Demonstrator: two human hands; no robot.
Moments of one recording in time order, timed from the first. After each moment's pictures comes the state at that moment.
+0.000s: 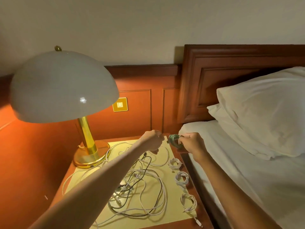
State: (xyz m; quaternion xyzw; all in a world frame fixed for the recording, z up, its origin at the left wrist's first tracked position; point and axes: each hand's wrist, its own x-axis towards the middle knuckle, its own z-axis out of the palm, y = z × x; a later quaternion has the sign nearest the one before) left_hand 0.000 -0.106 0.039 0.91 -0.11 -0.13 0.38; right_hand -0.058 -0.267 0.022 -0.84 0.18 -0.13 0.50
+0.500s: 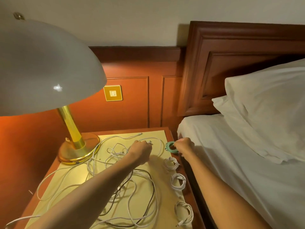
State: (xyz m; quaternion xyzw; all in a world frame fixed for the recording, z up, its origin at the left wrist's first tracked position) left_hand 0.048 -0.110 -0.057 0.96 -0.25 -0.03 -0.09; right_hand 0.045 -0.303 -0.079 -0.86 0.29 -0.02 0.41
